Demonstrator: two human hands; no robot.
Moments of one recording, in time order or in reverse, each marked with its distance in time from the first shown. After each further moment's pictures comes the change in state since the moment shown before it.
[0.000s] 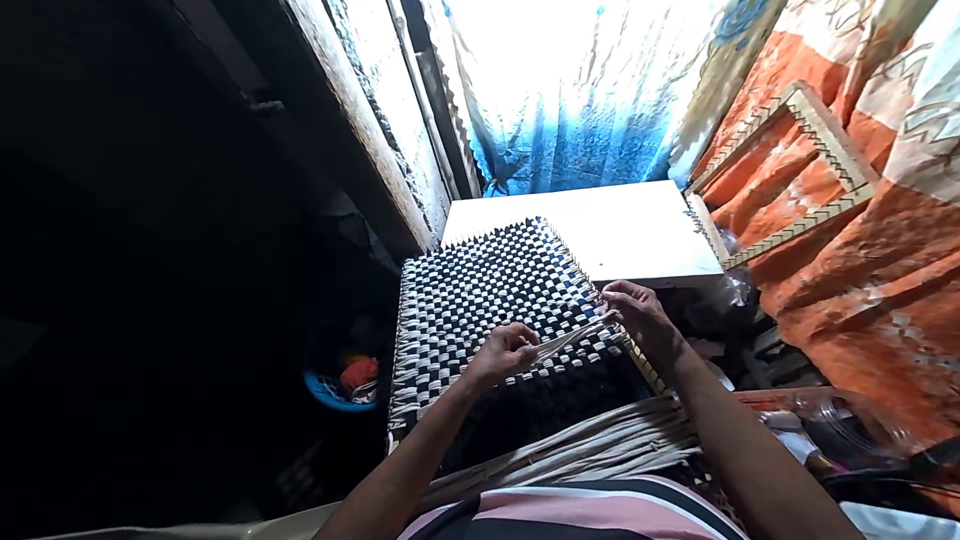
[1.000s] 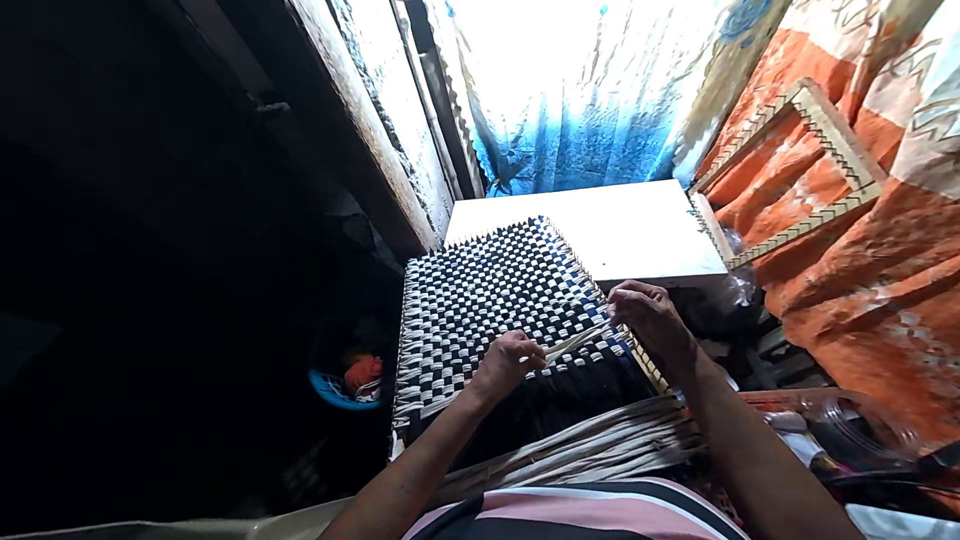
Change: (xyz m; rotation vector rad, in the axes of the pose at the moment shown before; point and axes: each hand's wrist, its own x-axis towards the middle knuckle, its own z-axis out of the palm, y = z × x) left_hand -0.008 -0.015 0.016 0.458 0.152 0.240; right_hand -0.012 -0.016 0.000 0.040 -0.093 -0.102
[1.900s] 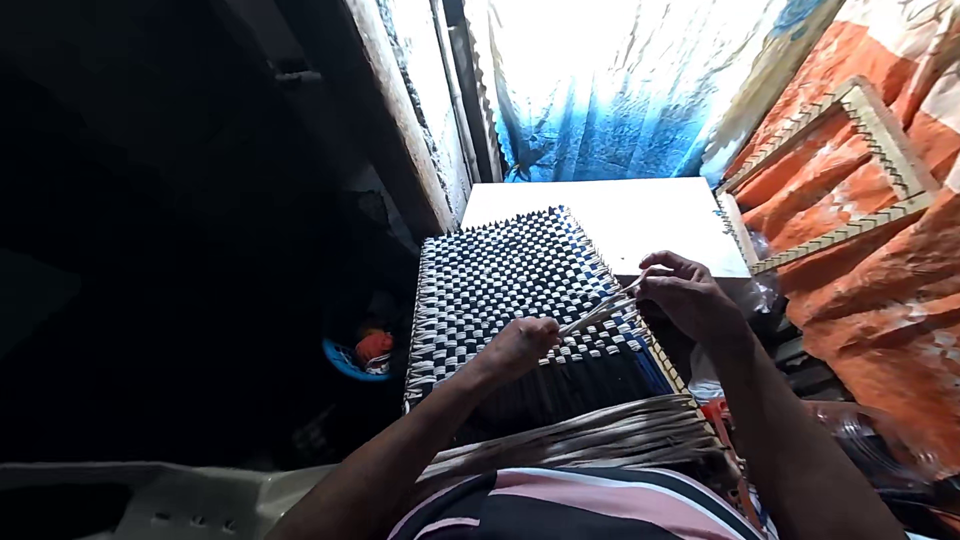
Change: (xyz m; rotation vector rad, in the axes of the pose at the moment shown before) left_hand 0.000 0.048 -0.045 0.015 -0.215 -0.050; right_hand 0.003 -0.060 0.016 -0.019 -0.068 0.059
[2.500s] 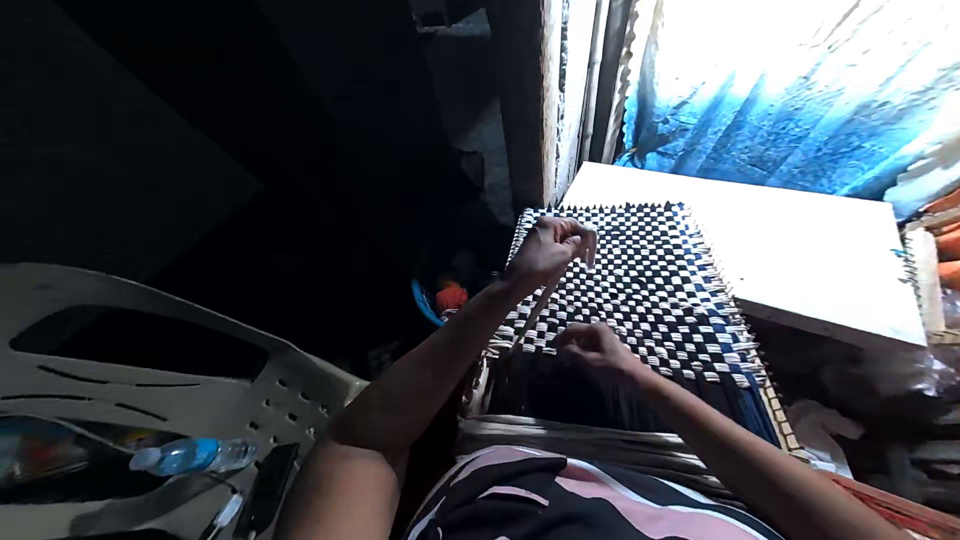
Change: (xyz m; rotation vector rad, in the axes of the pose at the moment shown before) left_hand -0.022 -0.026 -0.111 -0.323 0.541 -0.217; right_hand 0.029 0.108 0.201 -0.488 -0.610 0.055
